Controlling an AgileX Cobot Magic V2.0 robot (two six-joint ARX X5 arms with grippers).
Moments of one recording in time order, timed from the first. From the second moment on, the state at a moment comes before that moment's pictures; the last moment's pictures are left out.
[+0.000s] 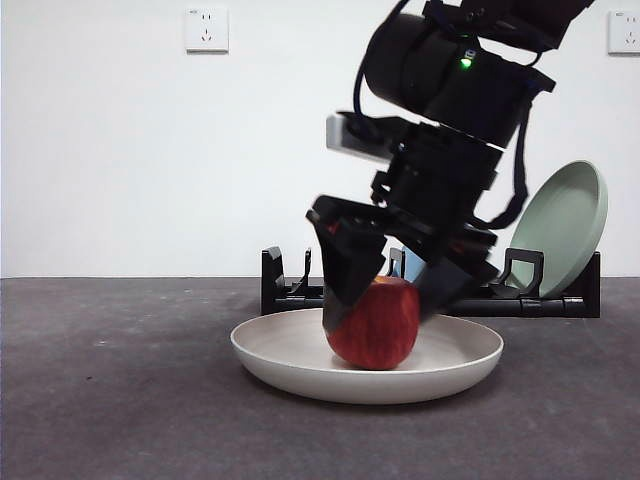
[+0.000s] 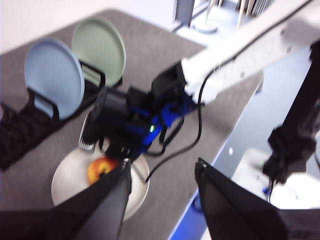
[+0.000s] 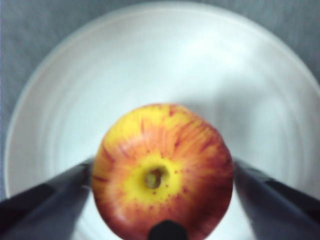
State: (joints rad) left arm -1.15 0.97 1.43 -0.94 -0.15 -0.18; right arm 0.66 1.70 1.02 -0.36 -0.07 0.03
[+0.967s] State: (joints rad) left arm -1.15 1.01 1.43 -1.11 -0.15 -0.18; right arm 0.66 0.90 1.02 -1.09 -0.21 0.08
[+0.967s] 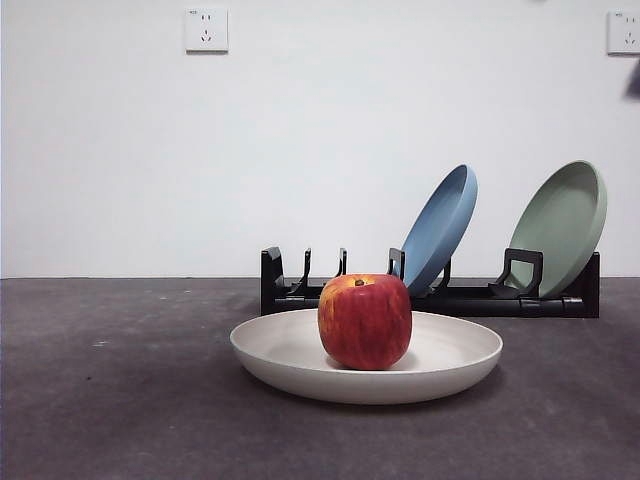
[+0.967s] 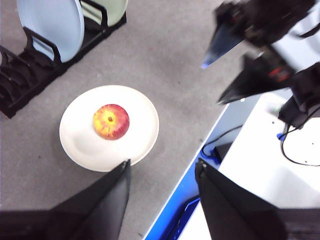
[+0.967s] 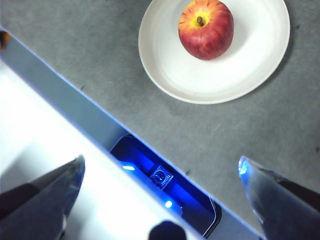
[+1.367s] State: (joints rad) left arm -1.15 1.04 1.43 -1.14 -0.15 -0.18; right arm 0.66 0.76 1.02 -1.21 -0.21 0.11
